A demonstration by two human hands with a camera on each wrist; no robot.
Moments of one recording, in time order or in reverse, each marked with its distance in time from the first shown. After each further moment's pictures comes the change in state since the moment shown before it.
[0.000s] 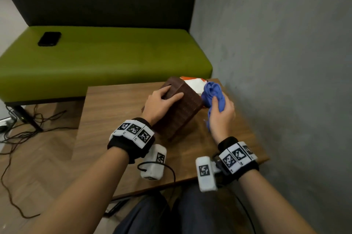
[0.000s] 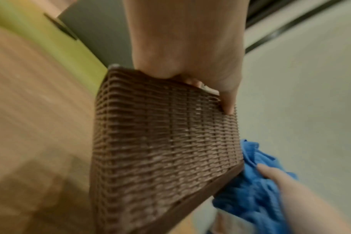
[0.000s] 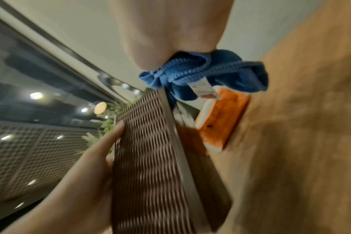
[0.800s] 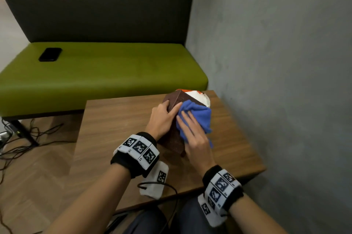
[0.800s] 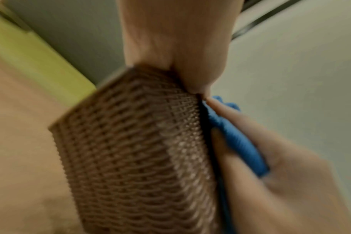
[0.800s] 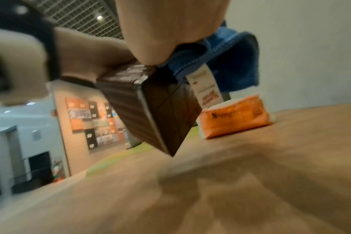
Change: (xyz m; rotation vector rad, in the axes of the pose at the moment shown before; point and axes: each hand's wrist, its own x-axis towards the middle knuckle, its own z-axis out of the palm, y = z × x) left_hand -0.008 0.020 0.012 0.134 0.071 0.130; right_hand -0.052 0.000 0.002 -0.338 -0.371 -0.832
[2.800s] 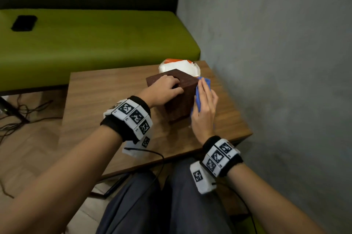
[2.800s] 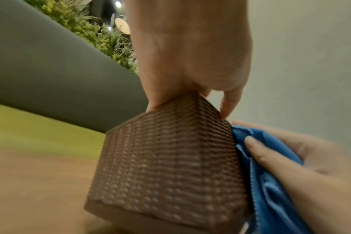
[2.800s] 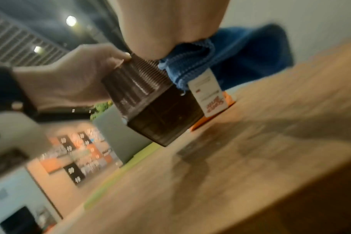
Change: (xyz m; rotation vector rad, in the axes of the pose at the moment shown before) left_hand -0.006 0.026 0.011 0.311 -0.431 0.177; right_hand -0.020 0.025 -0.016 0.072 0.227 0.356
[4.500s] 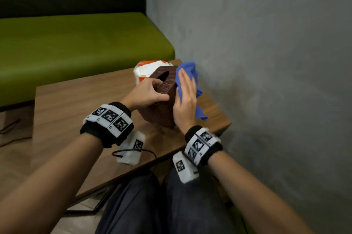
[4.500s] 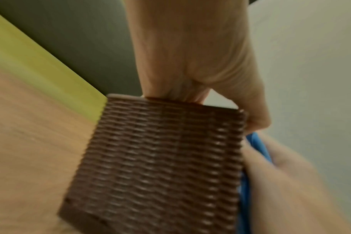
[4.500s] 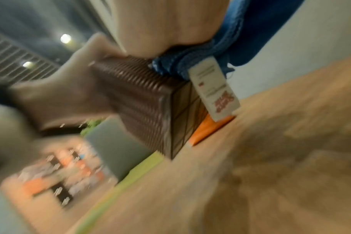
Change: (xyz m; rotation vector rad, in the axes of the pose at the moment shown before) left_hand 0.000 0.021 0.007 -0.324 -0.051 -0.062; right_hand 0.020 -0.009 -0.008 0.167 0.033 0.171
